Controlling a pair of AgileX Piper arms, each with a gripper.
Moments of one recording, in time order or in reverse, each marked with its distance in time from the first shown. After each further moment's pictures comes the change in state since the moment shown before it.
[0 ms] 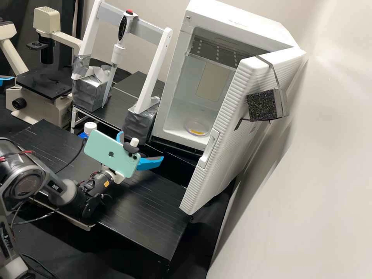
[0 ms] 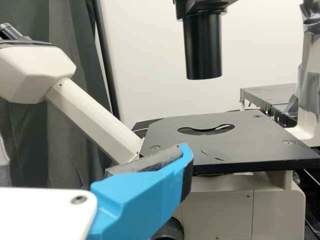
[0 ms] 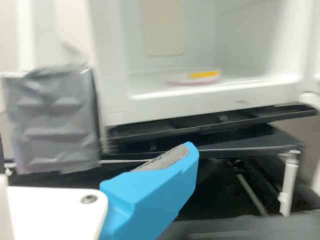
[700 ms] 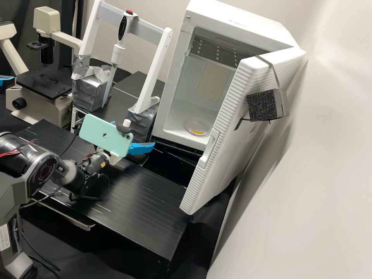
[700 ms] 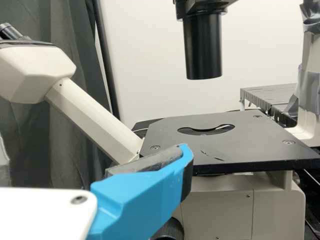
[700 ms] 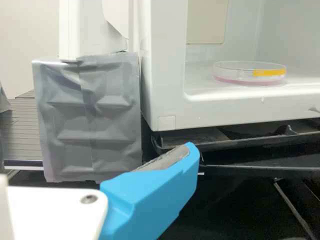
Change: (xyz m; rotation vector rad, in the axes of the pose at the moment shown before) left arm 0.000 0.000 0.000 0.000 0.000 0.000; right arm 0.051 -0.049 -0.041 -0.064 -0.013 -0.095
